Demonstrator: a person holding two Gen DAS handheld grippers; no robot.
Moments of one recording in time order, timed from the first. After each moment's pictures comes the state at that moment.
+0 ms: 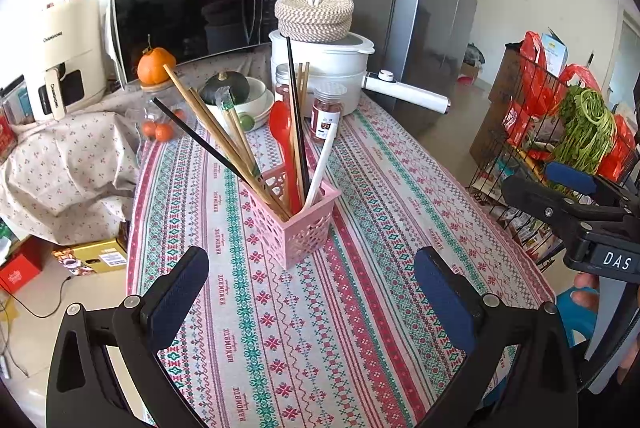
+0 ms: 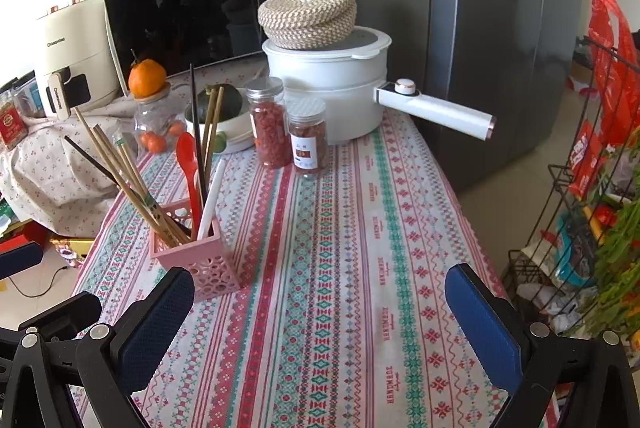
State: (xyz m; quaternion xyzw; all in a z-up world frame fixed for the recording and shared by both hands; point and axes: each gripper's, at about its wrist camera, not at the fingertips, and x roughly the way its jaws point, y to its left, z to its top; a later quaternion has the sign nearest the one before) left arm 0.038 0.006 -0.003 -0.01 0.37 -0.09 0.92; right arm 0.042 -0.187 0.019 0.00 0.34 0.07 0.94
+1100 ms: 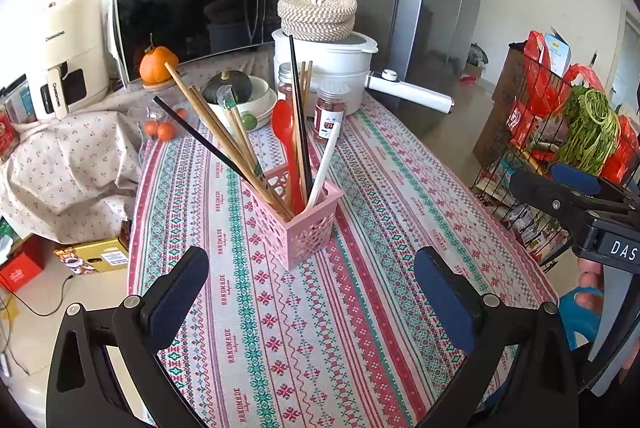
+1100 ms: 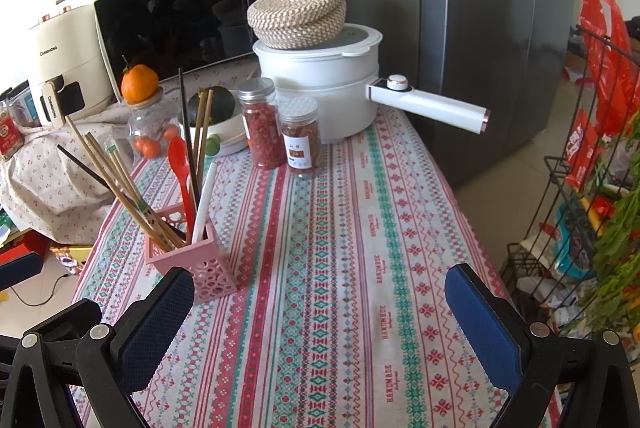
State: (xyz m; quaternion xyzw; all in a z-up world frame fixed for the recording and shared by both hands) left arm 0.040 0.007 -0.004 -0.01 0.37 -0.09 0.92; right arm 0.044 -0.192 0.019 0.01 0.34 0.06 0.94
